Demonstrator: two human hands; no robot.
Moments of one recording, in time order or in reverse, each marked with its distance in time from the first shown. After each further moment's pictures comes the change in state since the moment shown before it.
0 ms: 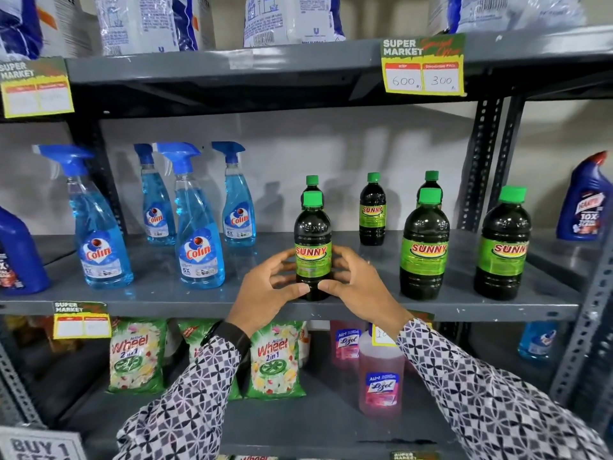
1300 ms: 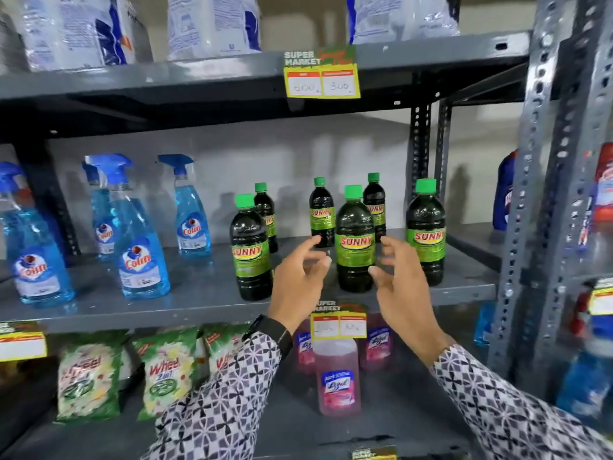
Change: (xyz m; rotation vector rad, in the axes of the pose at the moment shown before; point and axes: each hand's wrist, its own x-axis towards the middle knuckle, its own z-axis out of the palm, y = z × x) left_hand 0.002 0.063 0.150 0.136 0.079 0.105; right_hand -0.086 0.044 -0.120 -0.327 0.552 -0.159
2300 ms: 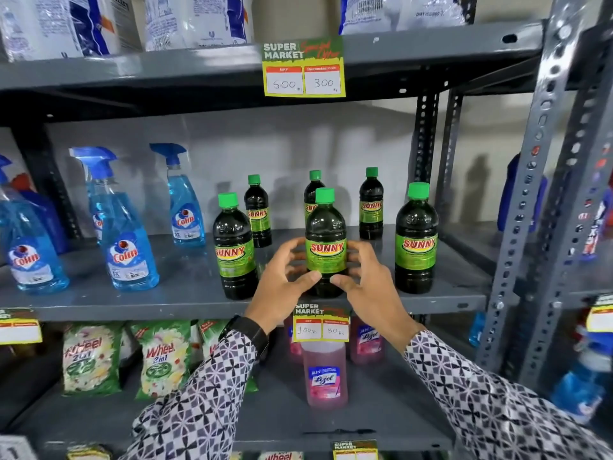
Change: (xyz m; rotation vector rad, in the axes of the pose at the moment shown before) left_hand 0.013 -0.013 0.010 -0.162 -0.070 -0.111; right_hand 0.031 0.003 0.007 0.202 -0.338 0.090
